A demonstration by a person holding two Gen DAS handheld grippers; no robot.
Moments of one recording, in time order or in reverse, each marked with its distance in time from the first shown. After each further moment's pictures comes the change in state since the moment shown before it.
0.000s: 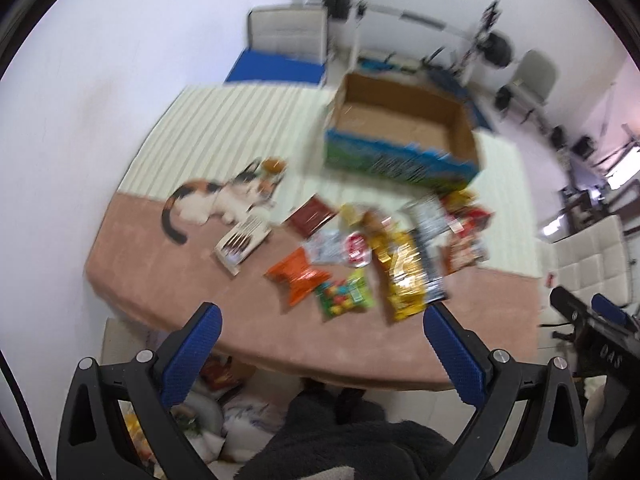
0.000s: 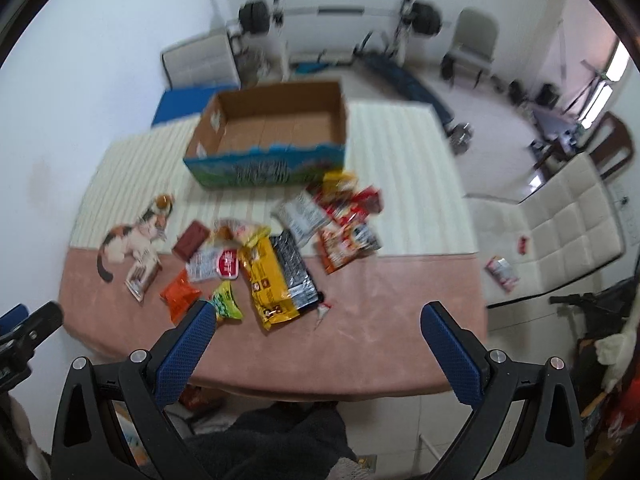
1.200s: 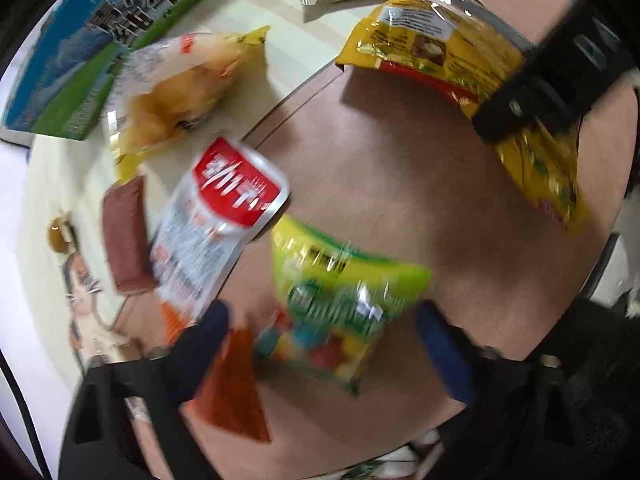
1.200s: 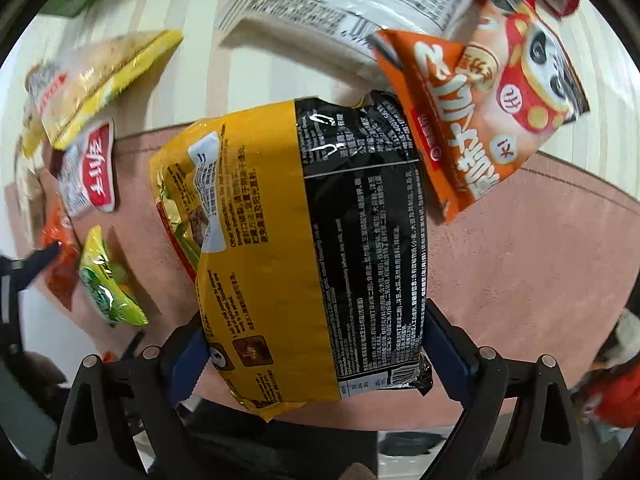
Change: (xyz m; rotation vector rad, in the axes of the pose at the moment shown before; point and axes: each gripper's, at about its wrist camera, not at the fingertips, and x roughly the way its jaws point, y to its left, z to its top) left arm 0.313 -0.098 -0.036 0.935 0.364 -0.032; right arm 0.392 -0.002 -0.019 -0.008 0.707 0.100
